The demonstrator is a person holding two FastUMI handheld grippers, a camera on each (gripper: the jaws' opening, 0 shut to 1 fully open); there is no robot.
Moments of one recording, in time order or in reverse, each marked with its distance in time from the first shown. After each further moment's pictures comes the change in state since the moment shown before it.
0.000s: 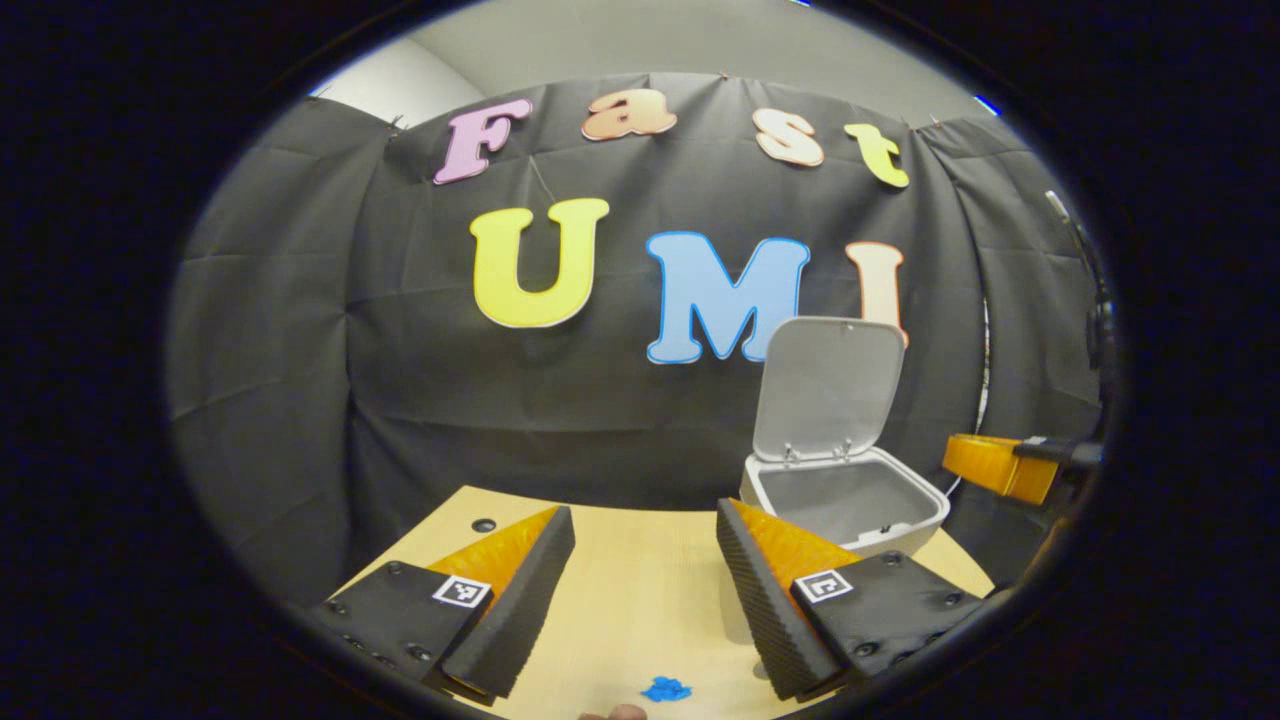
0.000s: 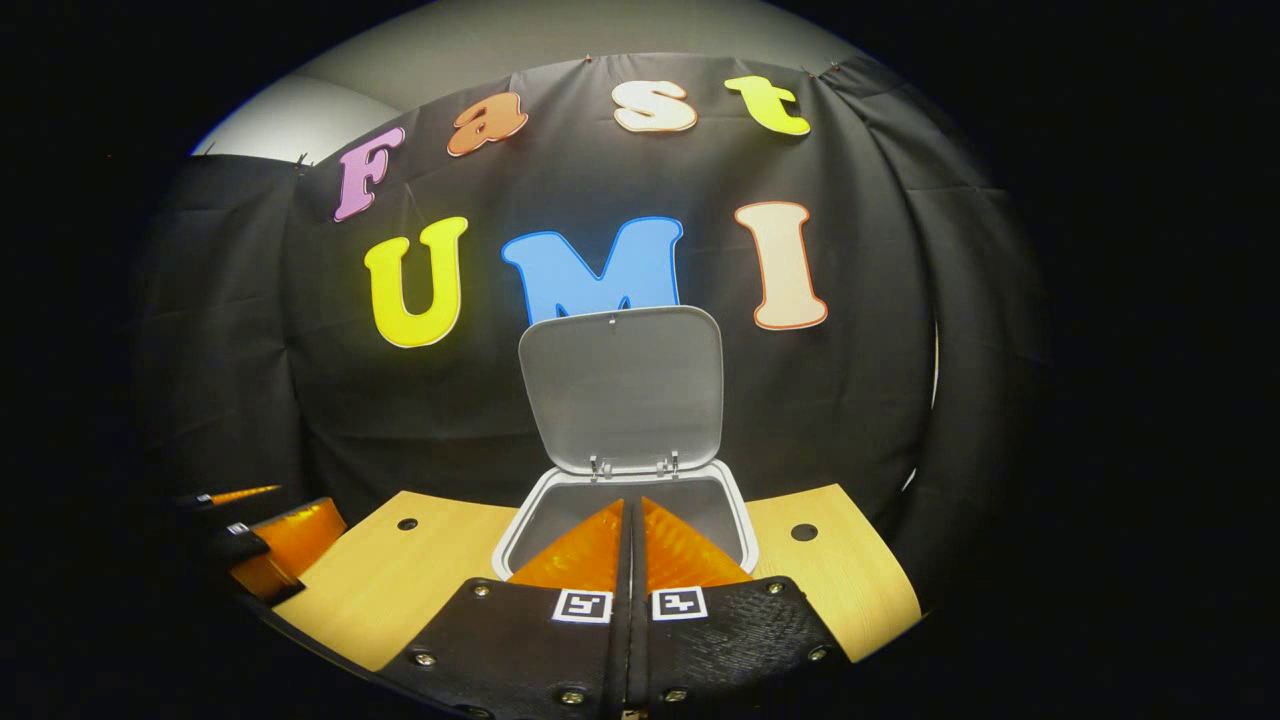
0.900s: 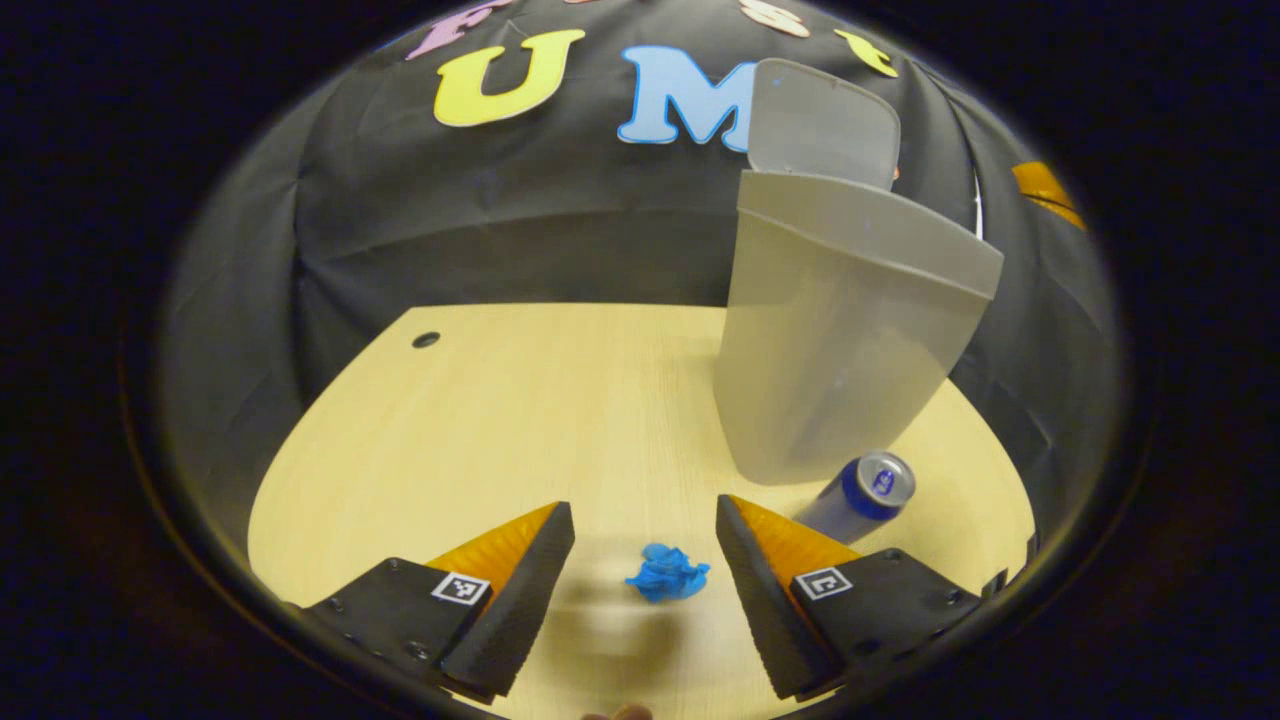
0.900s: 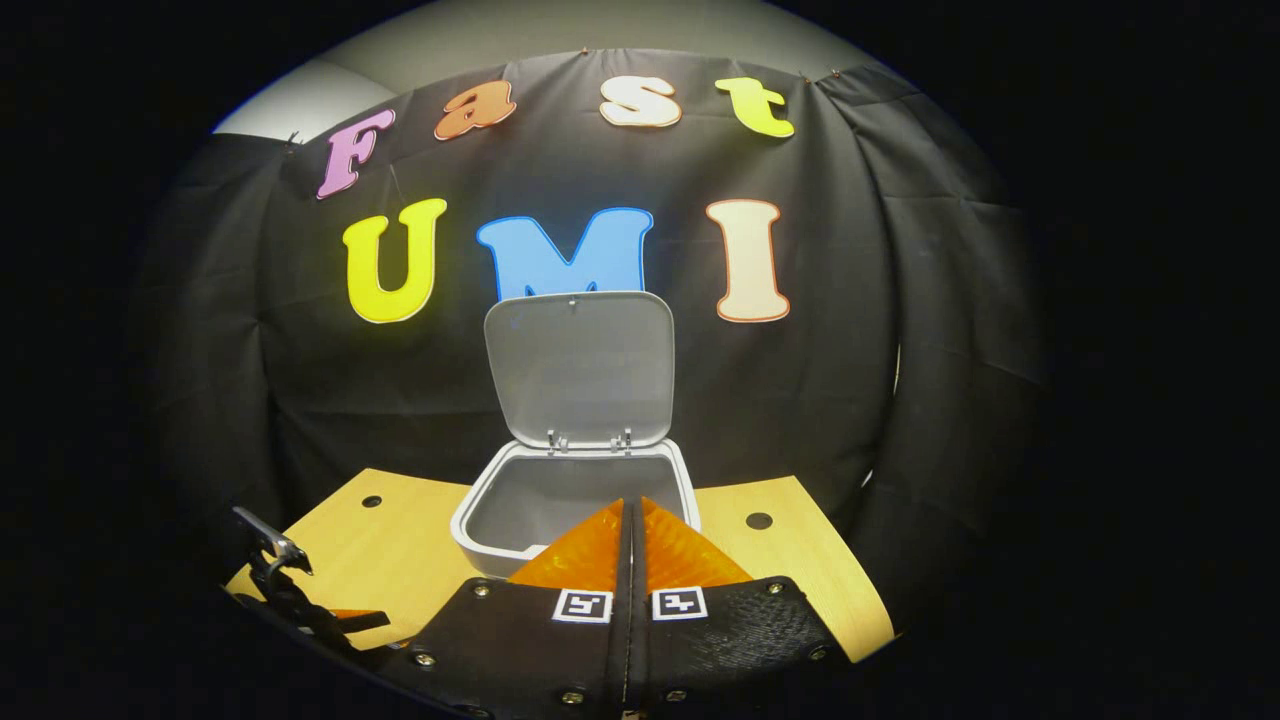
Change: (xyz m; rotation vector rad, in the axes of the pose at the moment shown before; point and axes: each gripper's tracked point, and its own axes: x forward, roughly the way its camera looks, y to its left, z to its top) left arm 0.013 0.000 -0.289 -0.026 0.484 -0.084; right arm -0.027 -0.031 -0.017 -0.046 0.051 -0.104
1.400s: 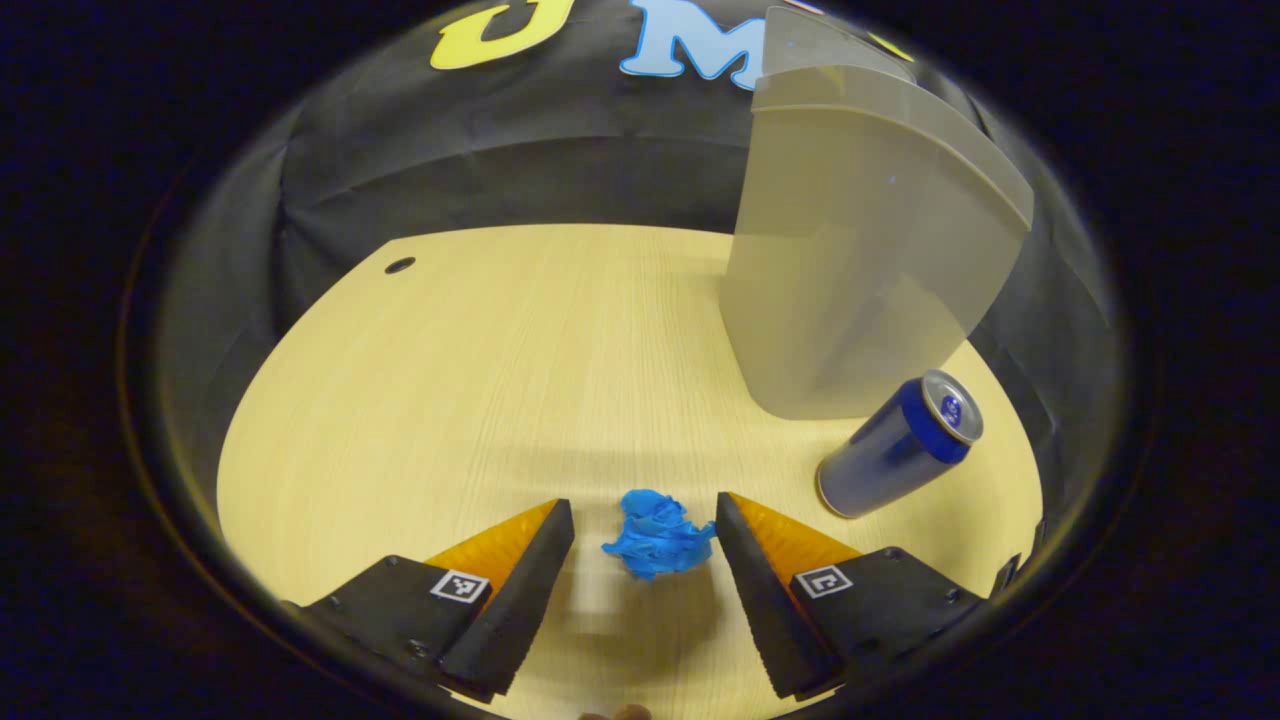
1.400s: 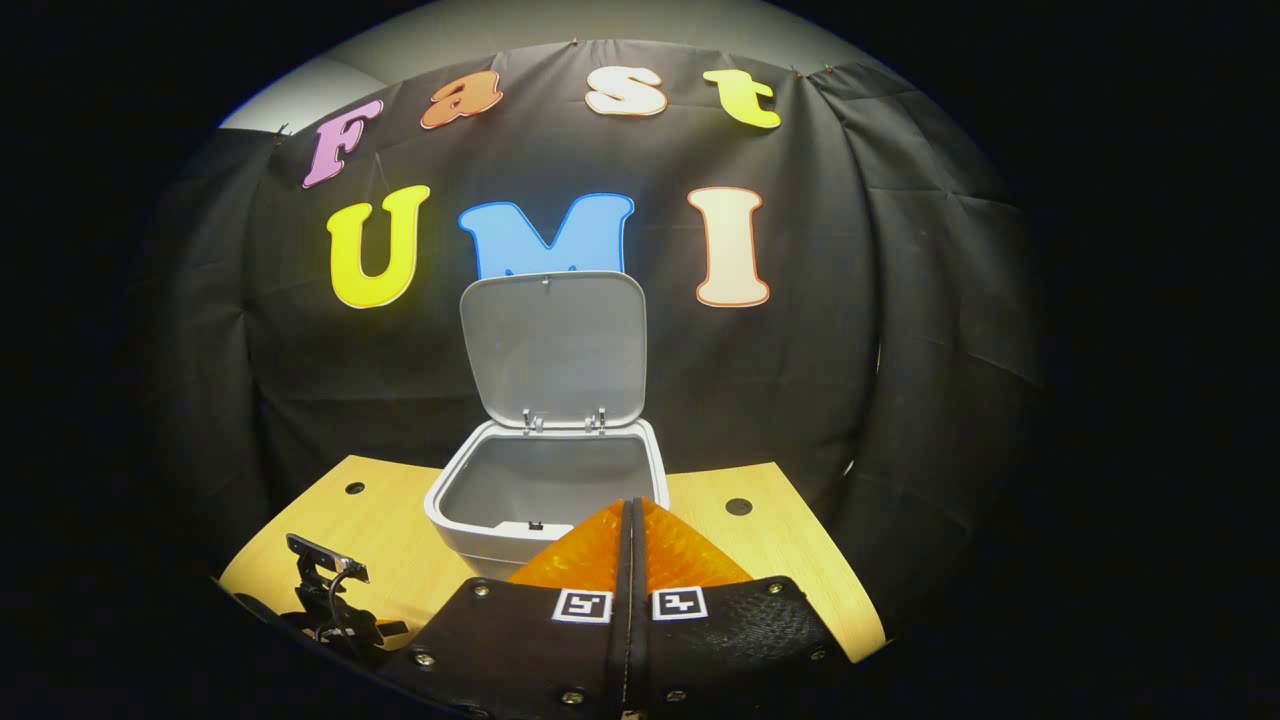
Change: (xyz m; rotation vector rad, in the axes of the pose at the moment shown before) left arm 0.042 0.006 -0.054 -0.028 0.151 -0.011; right arm -0.008 -0.019 -0.016 0.001 0.043 -0.043
